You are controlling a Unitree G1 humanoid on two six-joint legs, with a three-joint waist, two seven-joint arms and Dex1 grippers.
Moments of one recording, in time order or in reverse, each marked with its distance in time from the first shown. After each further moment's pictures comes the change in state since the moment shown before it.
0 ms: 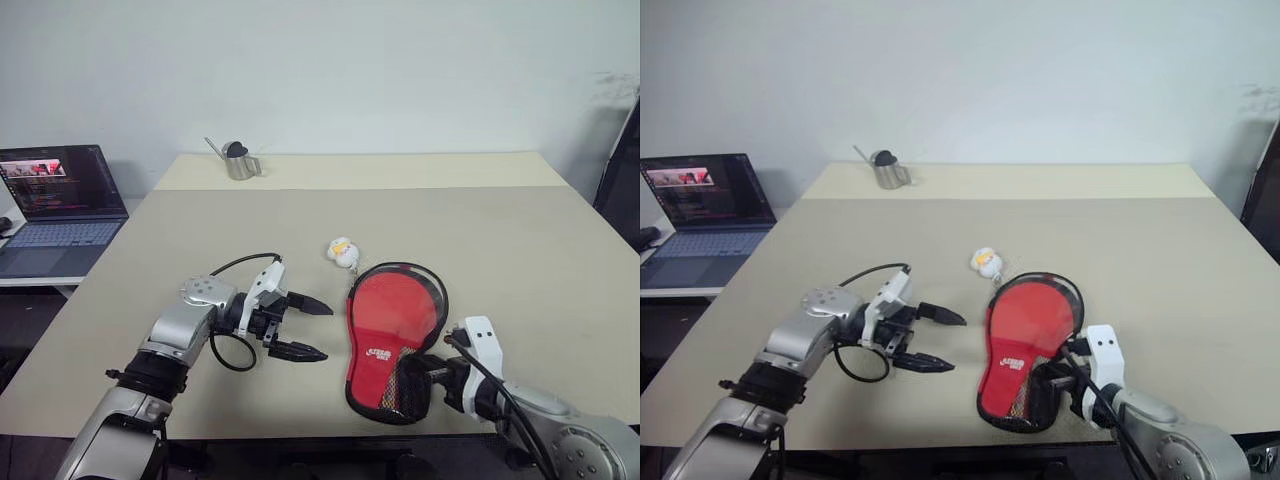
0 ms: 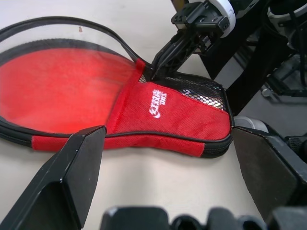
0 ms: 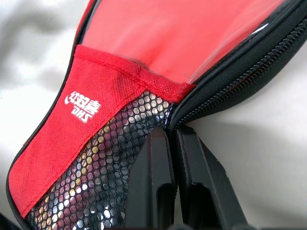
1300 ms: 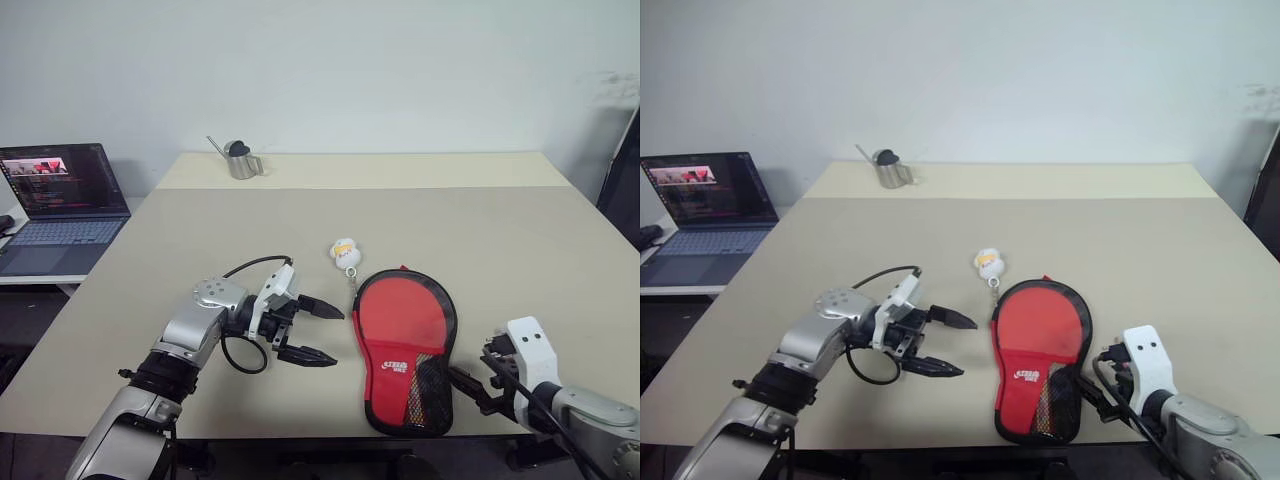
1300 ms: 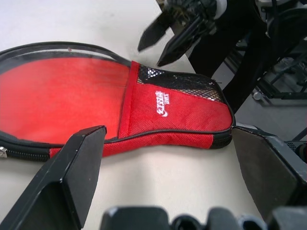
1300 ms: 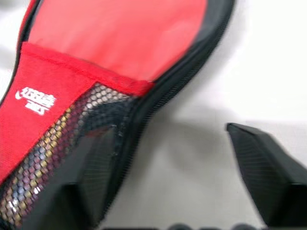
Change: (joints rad) left arm -0.006 -0.045 -0.018 -0.001 -0.001 -0.016 -0.001; right arm -0.016 -0.202 -0.216 -0.171 0.006 0.157 0.106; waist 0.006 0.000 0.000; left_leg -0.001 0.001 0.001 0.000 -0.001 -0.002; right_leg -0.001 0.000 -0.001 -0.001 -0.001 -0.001
